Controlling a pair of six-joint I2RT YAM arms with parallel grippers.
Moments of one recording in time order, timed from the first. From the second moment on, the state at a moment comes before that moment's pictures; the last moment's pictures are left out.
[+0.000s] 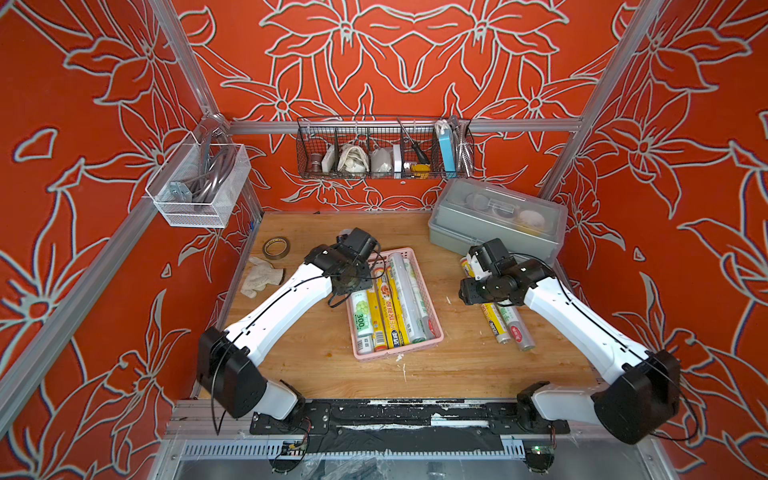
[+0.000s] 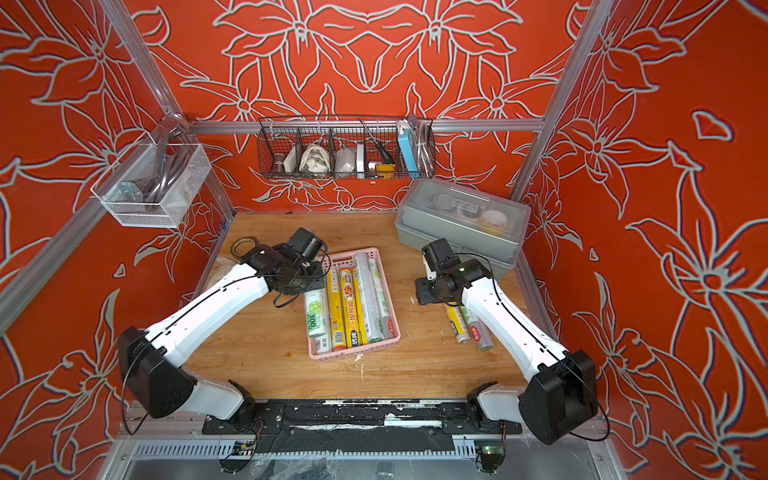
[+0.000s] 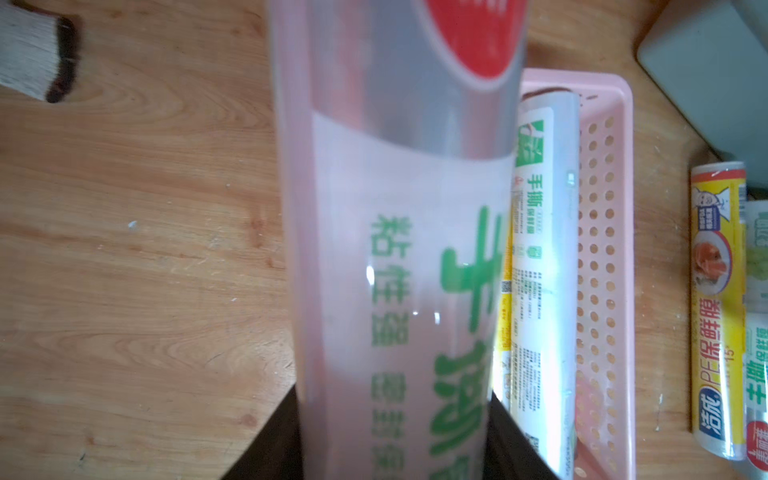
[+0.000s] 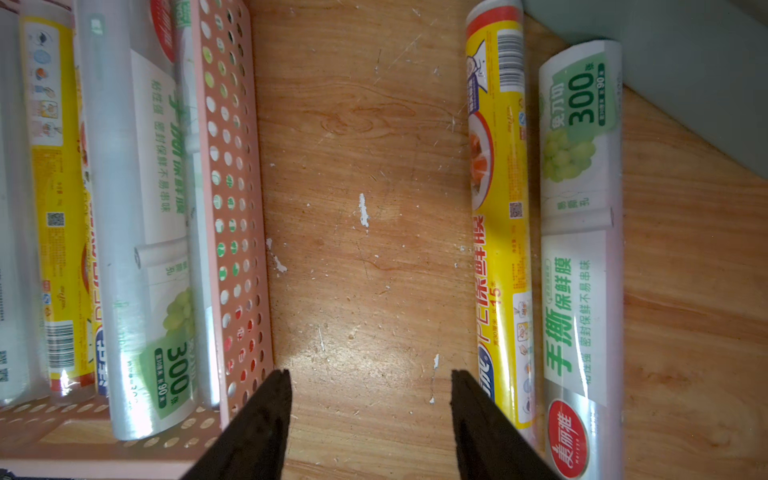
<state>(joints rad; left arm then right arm) -0.55 1.50 1.41 -1.05 -0.20 -0.80 0.45 1.30 1.13 -0.97 0.06 0.27</state>
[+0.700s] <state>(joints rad) -0.66 1.83 1.44 -0.89 -0.13 -0.93 0.39 1.30 1.10 -0.99 0.12 0.27</state>
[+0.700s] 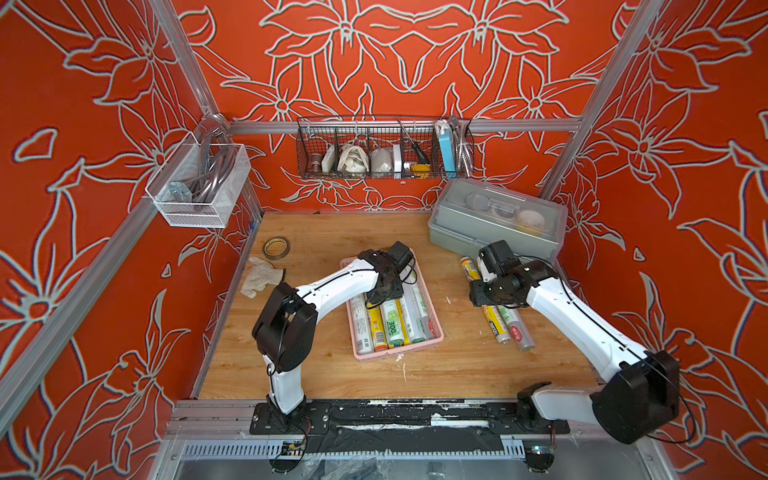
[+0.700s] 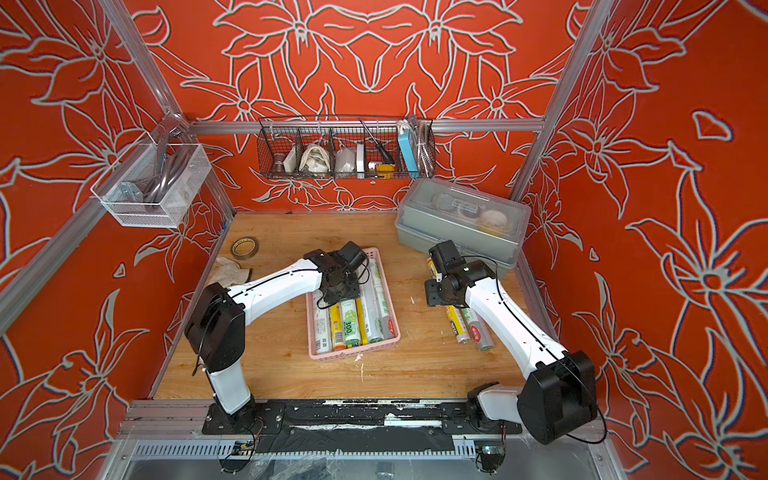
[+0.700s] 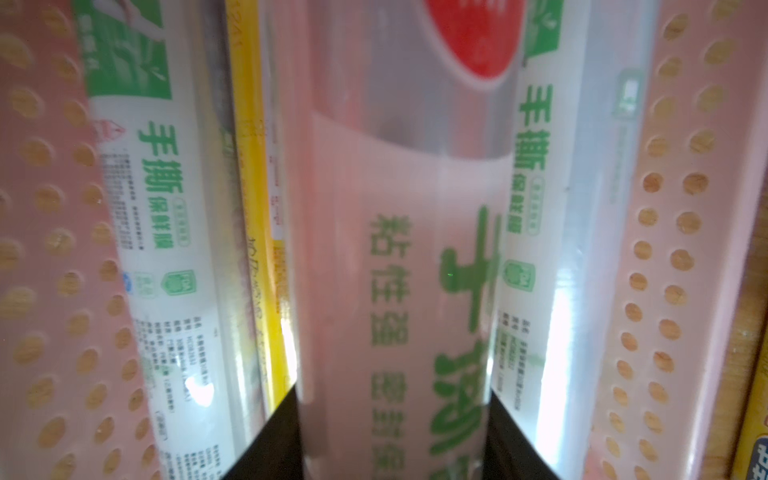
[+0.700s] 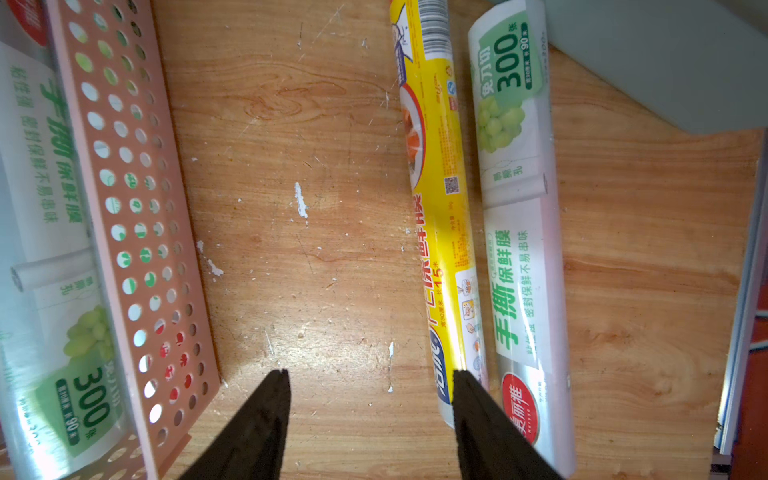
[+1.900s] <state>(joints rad) -0.68 1.86 1.40 -0.81 -0.13 -0.95 0.33 1.28 1.05 -1.00 0.11 0.27</state>
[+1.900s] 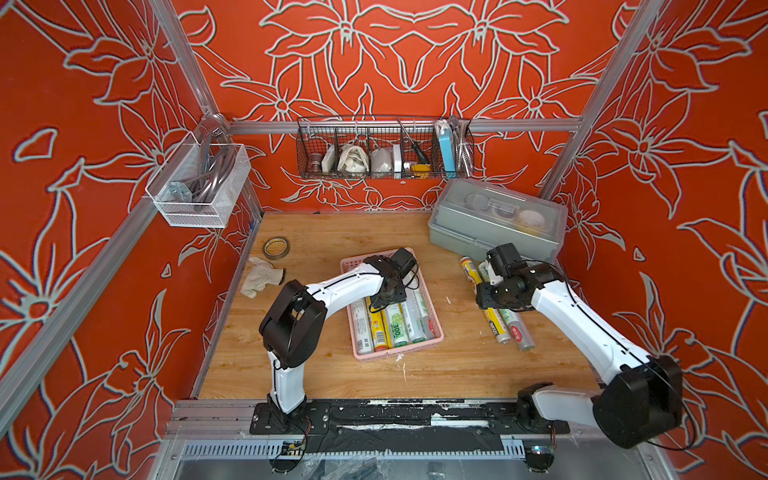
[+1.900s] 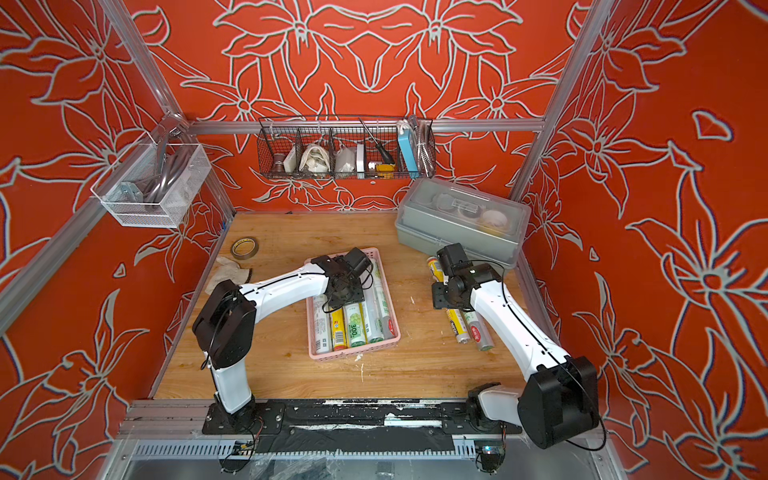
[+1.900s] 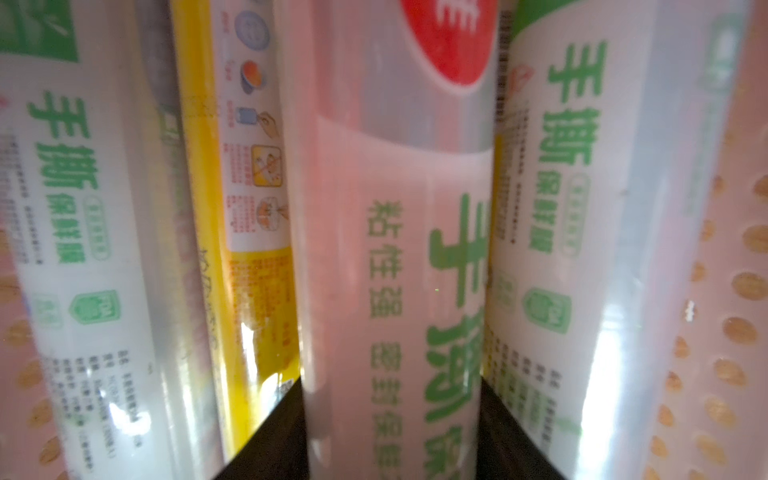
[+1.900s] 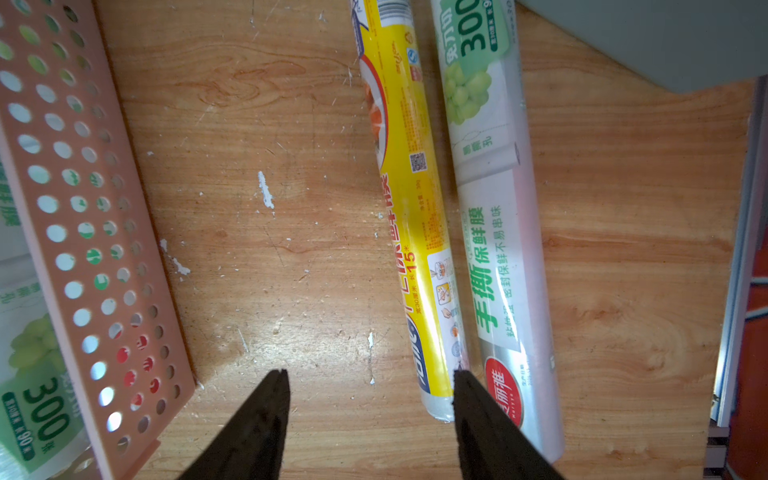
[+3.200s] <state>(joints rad) -0.61 1.34 1.35 -0.86 -0.11 -0.78 0.25 1.60 1.04 -0.90 0.11 0.23</state>
